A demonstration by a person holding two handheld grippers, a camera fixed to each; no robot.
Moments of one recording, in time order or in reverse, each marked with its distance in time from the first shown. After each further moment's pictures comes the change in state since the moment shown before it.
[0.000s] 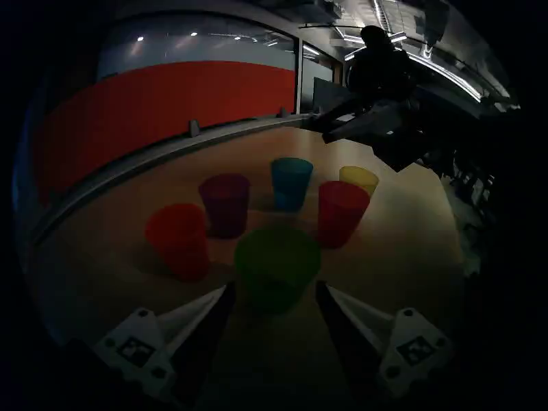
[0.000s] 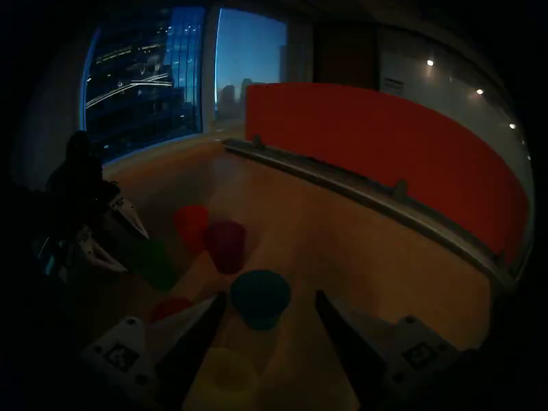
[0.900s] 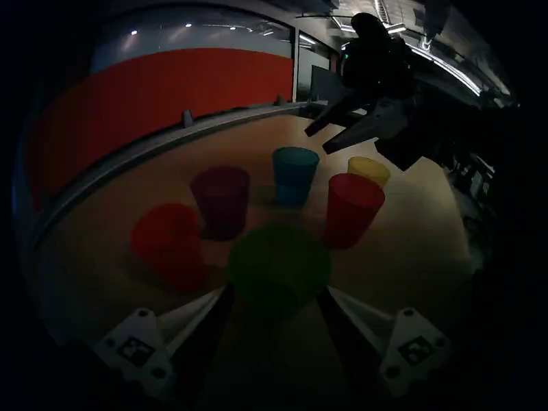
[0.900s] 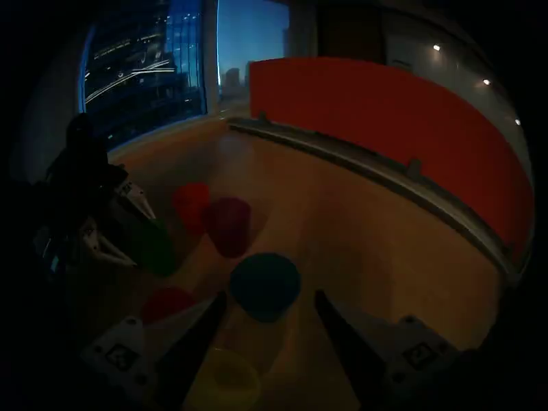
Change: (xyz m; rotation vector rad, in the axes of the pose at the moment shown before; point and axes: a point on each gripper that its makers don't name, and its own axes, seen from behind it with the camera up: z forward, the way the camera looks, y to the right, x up) left arm 0.001 -0.004 0.031 -0.020 -0.060 0.018; right arm -0.028 -0.007 0.026 0.048 -0.105 0.014
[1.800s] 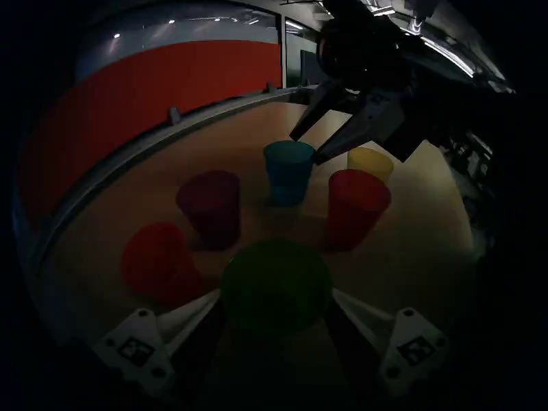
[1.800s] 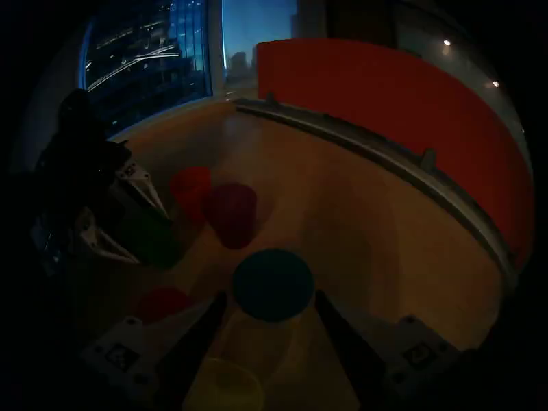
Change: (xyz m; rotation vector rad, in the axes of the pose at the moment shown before) left arm 0.008 -0.003 0.019 -0.012 -0.073 0.068; right arm -0.009 -0.006 0.023 0.029 -0.092 -0.020
